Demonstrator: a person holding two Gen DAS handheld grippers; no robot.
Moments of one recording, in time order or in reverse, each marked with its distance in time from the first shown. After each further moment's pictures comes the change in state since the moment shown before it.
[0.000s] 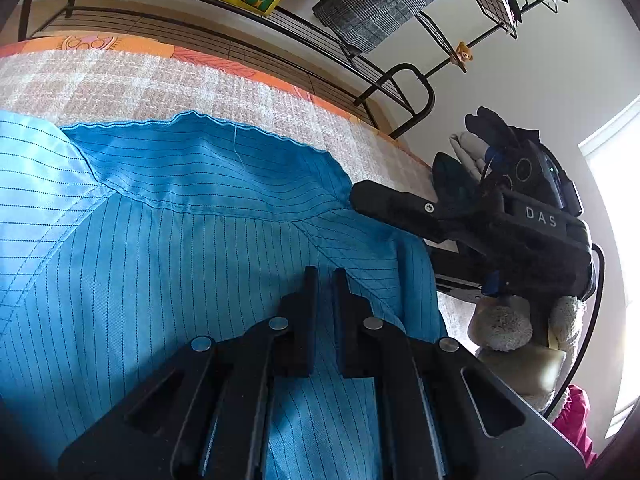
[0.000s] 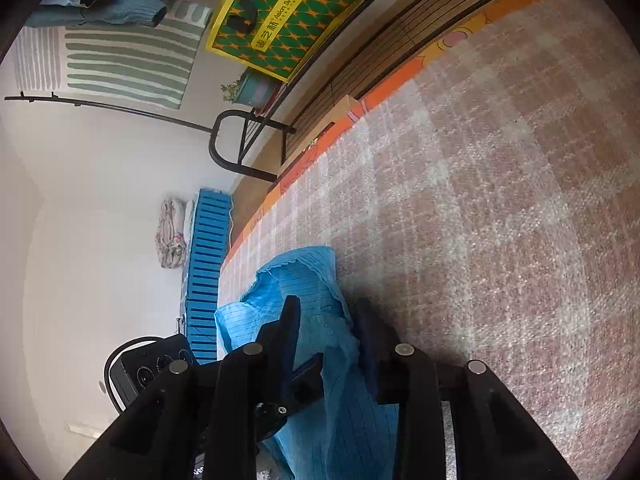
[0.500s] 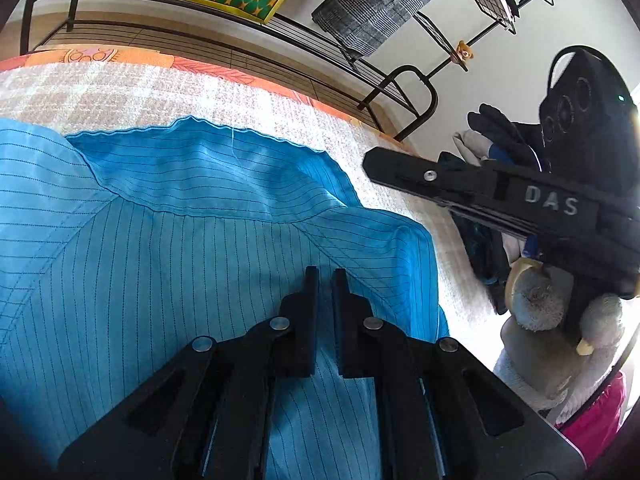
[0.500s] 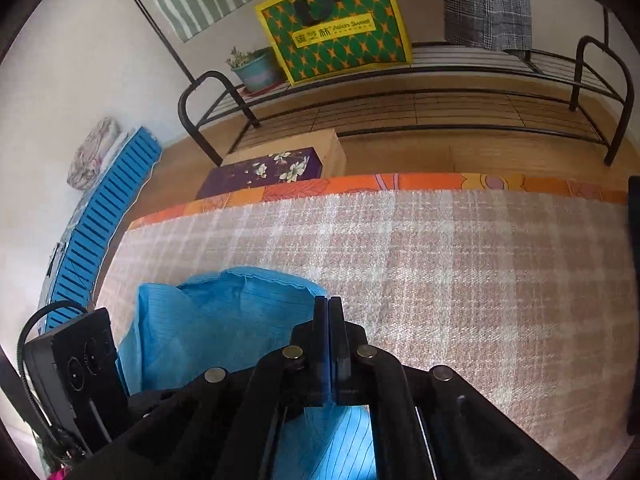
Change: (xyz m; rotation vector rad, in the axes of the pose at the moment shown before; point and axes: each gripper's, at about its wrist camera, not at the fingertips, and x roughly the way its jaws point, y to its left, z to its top) left arm -0.001 -0.004 -0.004 0.024 -0.022 0.031; right arm -0.002 0.088 -0.001 -0.477 -0.071 -0.446
